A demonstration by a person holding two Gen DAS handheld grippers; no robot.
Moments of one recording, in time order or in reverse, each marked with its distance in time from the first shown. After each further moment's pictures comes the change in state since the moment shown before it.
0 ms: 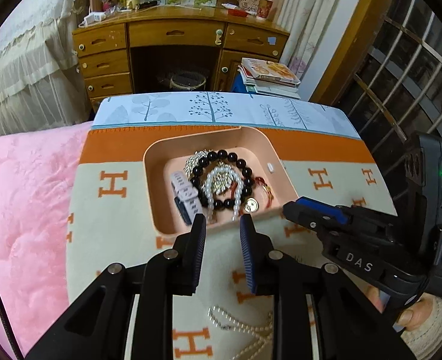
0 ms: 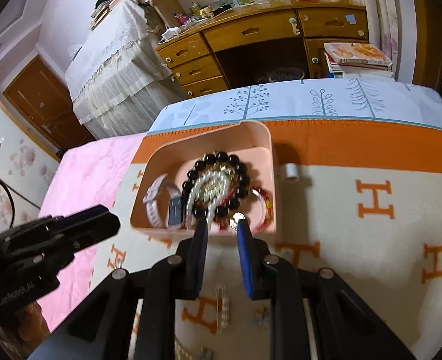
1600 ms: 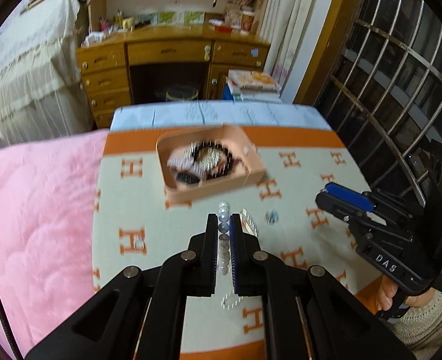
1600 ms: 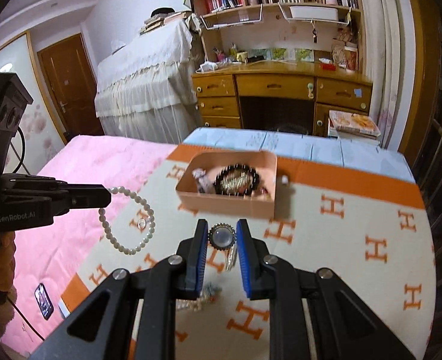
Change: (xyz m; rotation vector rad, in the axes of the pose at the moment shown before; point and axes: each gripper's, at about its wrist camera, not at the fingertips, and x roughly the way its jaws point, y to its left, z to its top) left arm -0.107 -0.018 -0.043 0.059 -0.072 -0.014; right arm -0.113 0.047 -0.060 -0.245 -0.219 -0.057
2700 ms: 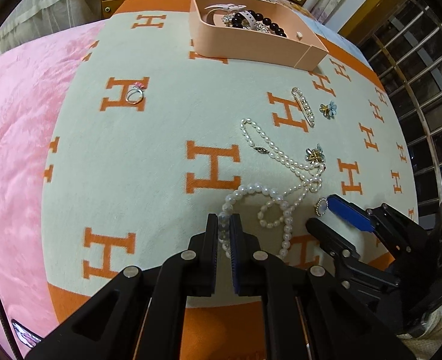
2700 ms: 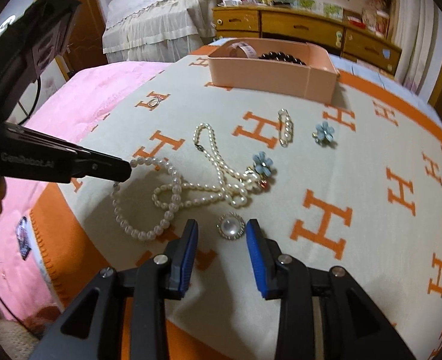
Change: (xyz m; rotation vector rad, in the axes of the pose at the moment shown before) left arm 0.096 0.050 -0.136 -0.211 0.338 -0.025; right arm 0.067 0.056 -0.139 -0.142 0.252 -0.026
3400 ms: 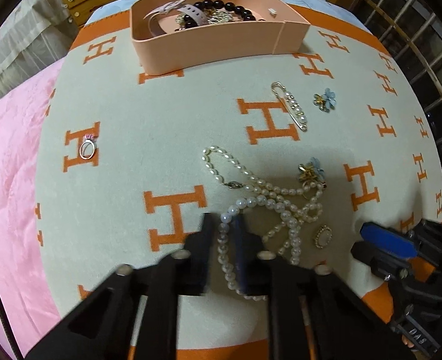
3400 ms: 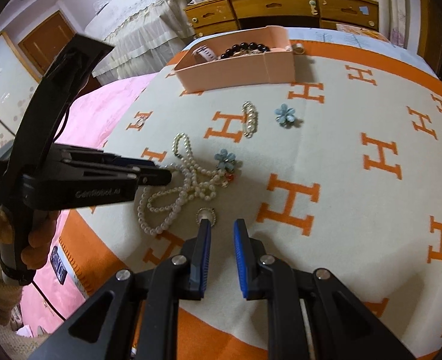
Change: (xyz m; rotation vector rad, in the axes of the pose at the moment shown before) left arm 0.041 -0.058 0.043 0.164 0.053 0.135; right arm -0.018 -0.050 0.001 0.226 0.072 0.155
